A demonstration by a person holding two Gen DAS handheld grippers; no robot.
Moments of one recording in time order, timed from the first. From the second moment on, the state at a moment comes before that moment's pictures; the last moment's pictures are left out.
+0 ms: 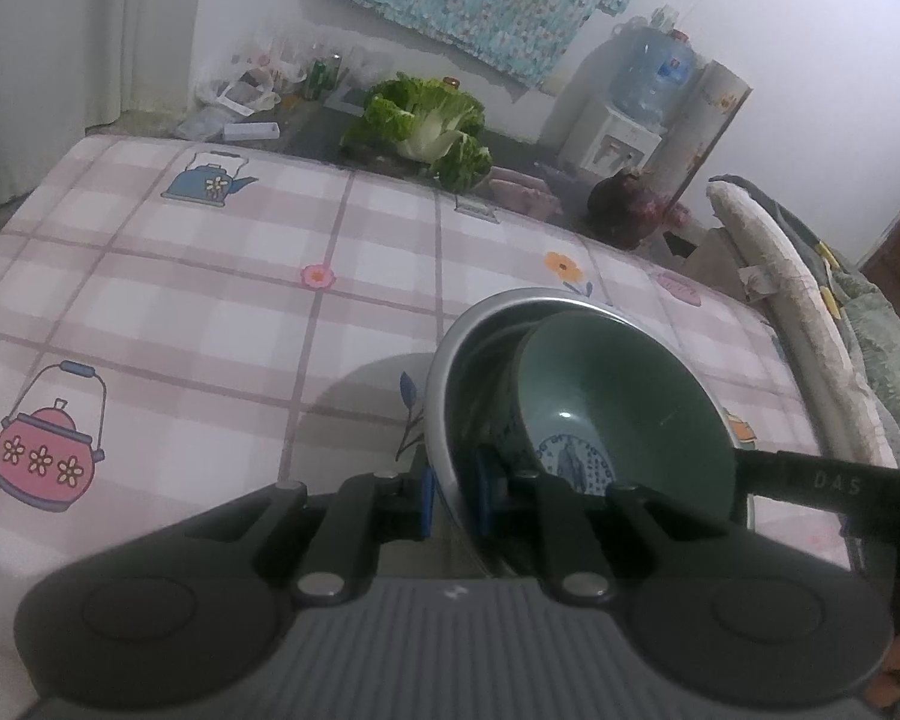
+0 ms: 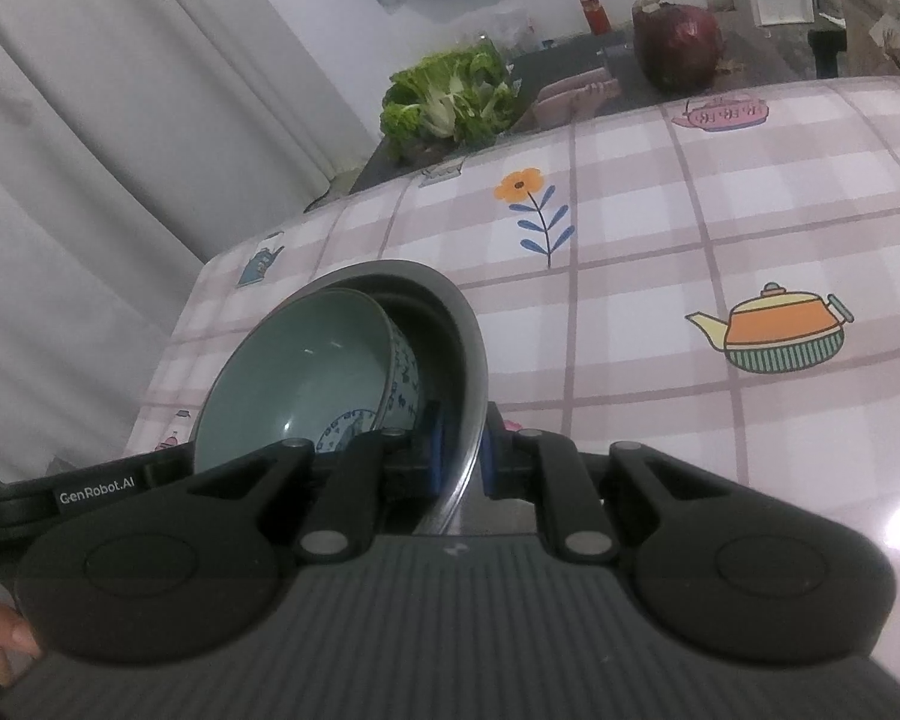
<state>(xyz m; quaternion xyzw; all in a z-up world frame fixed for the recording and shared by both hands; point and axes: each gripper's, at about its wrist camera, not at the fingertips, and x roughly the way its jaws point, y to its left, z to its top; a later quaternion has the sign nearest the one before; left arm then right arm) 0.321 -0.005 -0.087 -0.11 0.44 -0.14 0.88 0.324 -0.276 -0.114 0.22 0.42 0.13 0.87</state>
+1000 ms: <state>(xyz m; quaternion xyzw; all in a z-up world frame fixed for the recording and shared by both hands) 0.221 -0.005 -0.027 -0.11 0.40 -0.17 0.89 0.211 -0.277 -0.054 0.22 0.39 0.12 0.89</state>
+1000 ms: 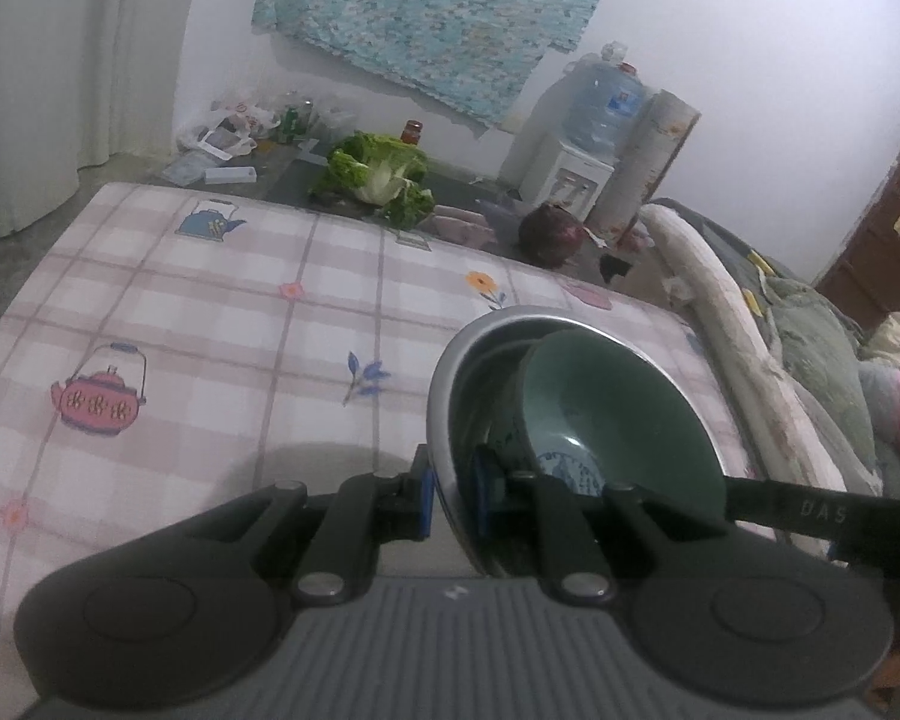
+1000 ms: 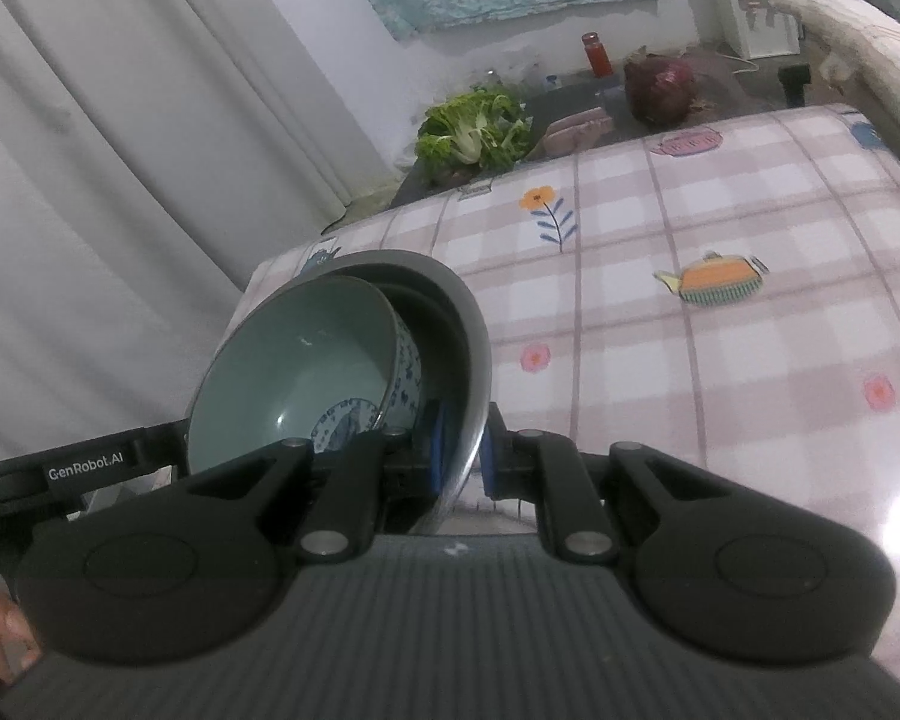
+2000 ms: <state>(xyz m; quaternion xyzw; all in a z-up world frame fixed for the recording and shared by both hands) 0.137 -0.017 -0.076 -0.10 0.45 -0.18 0.87 0.103 -0.284 -0.099 0.23 0.44 0.09 0.86</state>
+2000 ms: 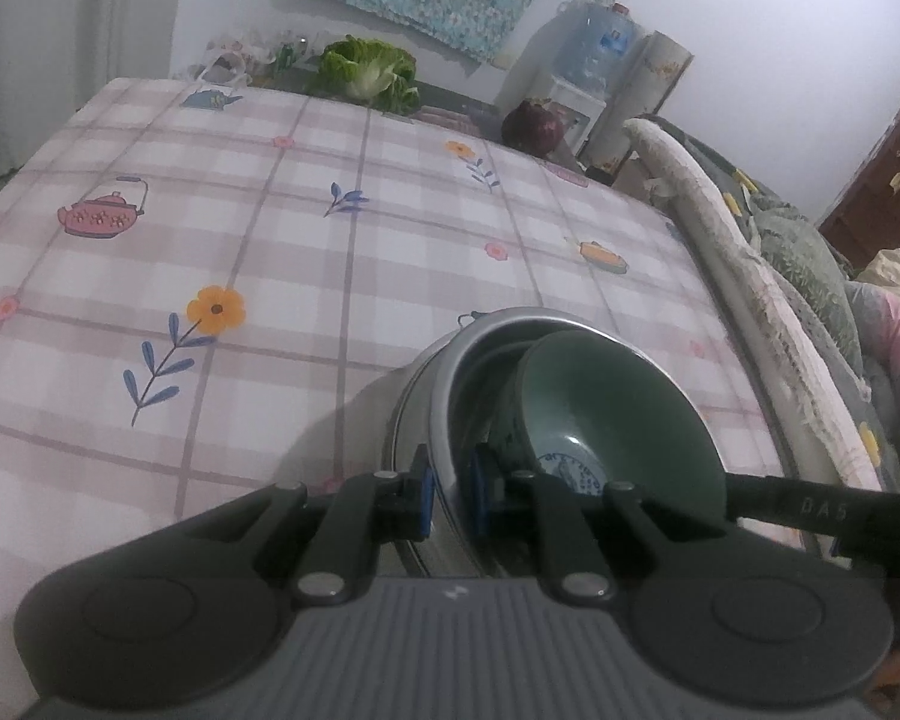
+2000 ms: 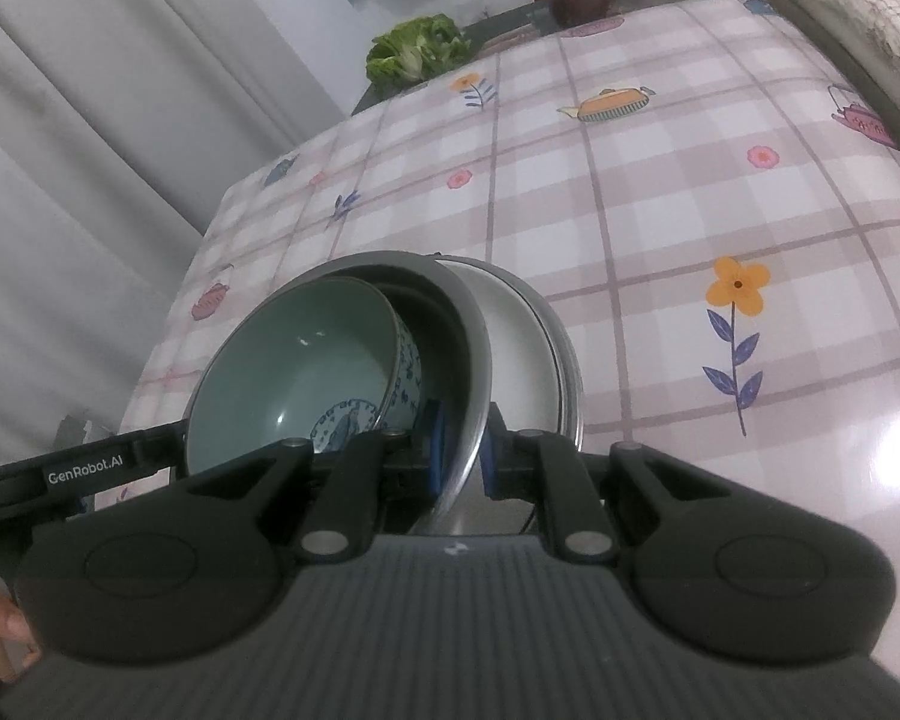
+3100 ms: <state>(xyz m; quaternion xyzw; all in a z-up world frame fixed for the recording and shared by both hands) 0.132 -0.029 -0.083 -0.06 0.45 -0.17 0.87 0.106 -0.277 -0.109 0.20 0.44 0.07 0.87</state>
